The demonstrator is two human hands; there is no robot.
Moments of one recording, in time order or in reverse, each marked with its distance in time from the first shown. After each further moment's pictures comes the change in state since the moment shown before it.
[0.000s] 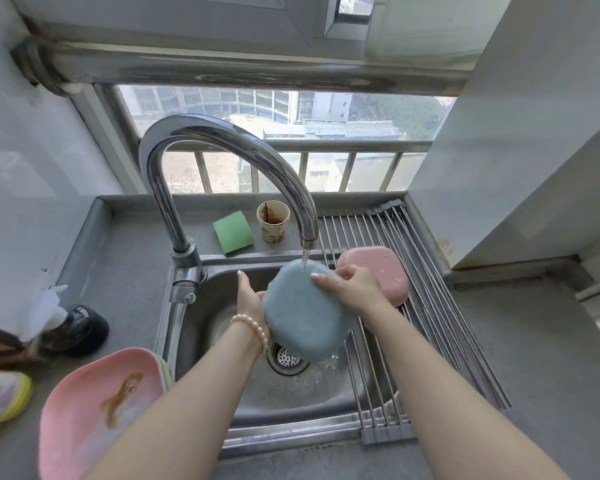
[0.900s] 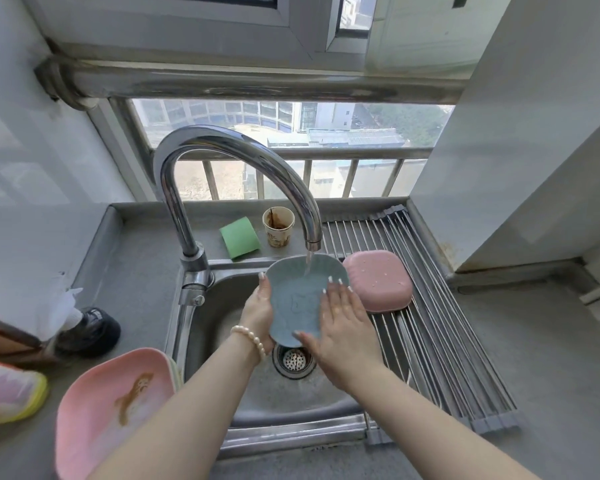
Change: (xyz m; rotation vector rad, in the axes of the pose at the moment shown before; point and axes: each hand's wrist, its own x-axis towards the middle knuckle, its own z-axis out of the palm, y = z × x) left_hand -0.011 -0.005 -0.011 0.126 -0.277 0.248; right_hand -0.046 0.043 0.044 -1.136 0.145 -0.574
